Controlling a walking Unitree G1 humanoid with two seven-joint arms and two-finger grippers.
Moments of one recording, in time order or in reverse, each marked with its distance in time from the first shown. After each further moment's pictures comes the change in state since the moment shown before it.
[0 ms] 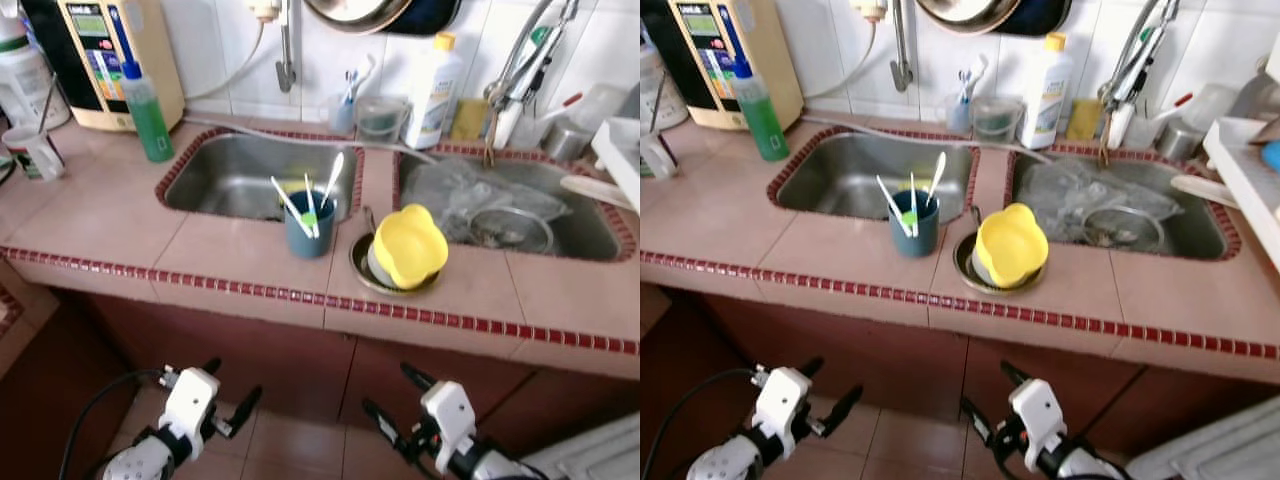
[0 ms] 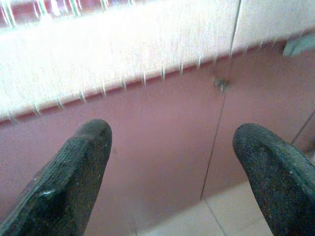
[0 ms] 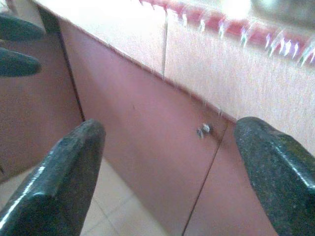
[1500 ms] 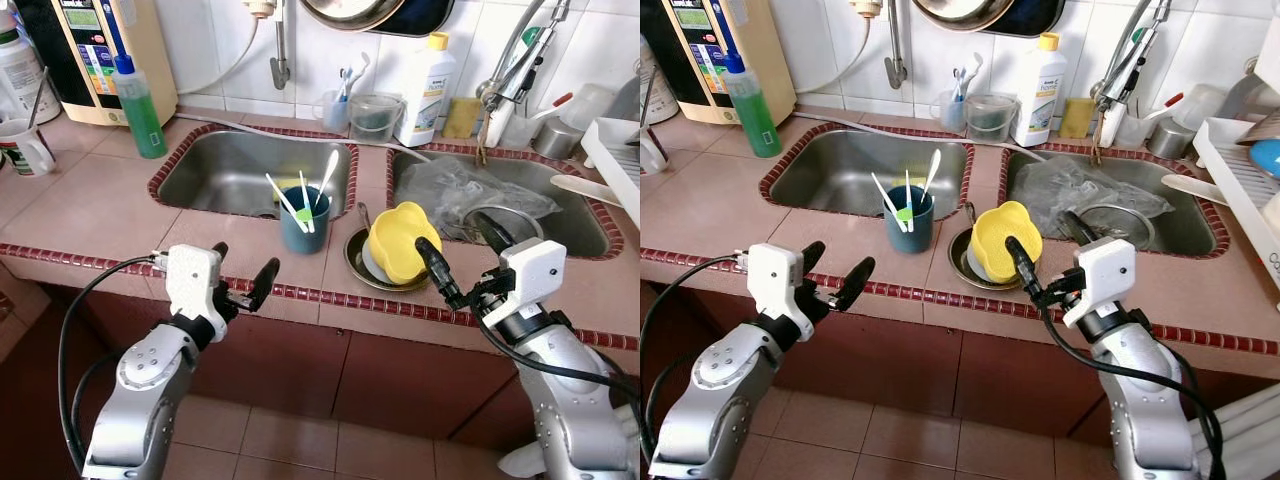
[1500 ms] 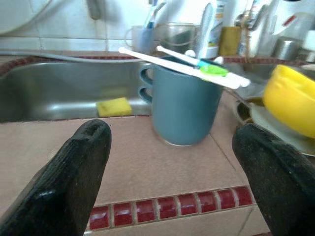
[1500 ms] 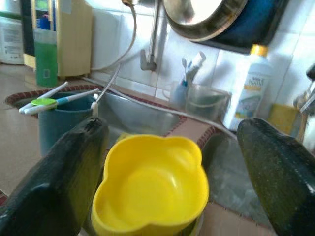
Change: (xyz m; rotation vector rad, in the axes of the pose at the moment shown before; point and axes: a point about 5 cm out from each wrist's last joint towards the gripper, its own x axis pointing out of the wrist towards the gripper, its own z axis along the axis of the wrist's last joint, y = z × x) left arm 0.045 0.016 0.129 -0.155 -0.216 0.181; right arm 0.024 -0.077 0.128 -0.077 -0.317 -0.373
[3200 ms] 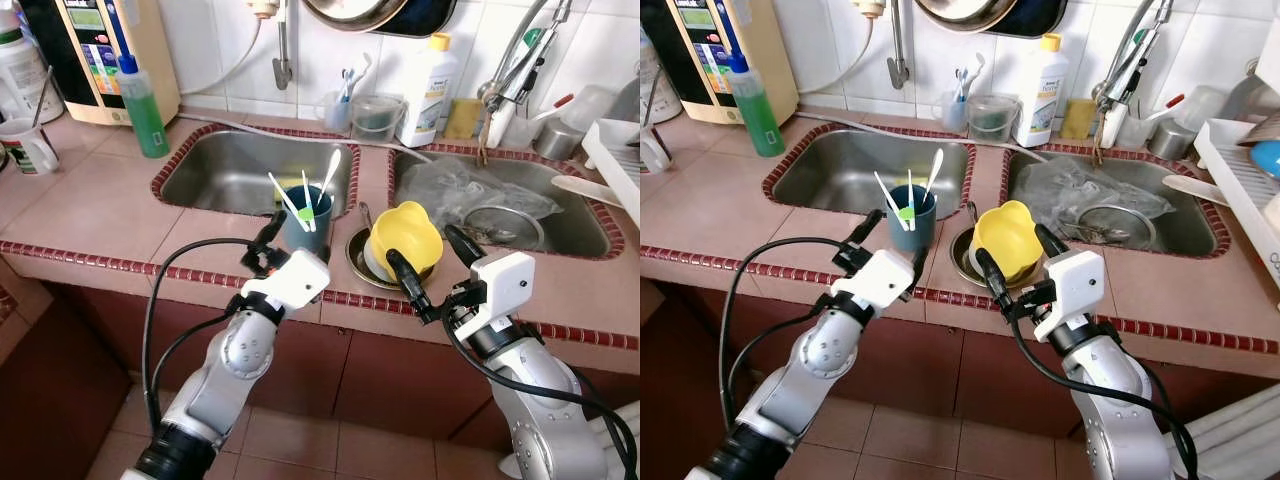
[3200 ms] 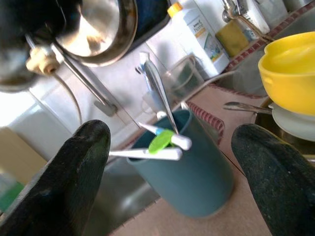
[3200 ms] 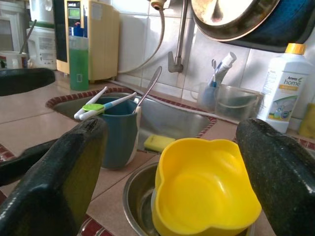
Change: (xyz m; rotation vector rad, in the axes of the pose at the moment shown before) left arm 0.058 -0.067 -0.003 0.734 -0.199 0.026; right arm -0.001 0.028 0.006 0.049 0.009 0.086
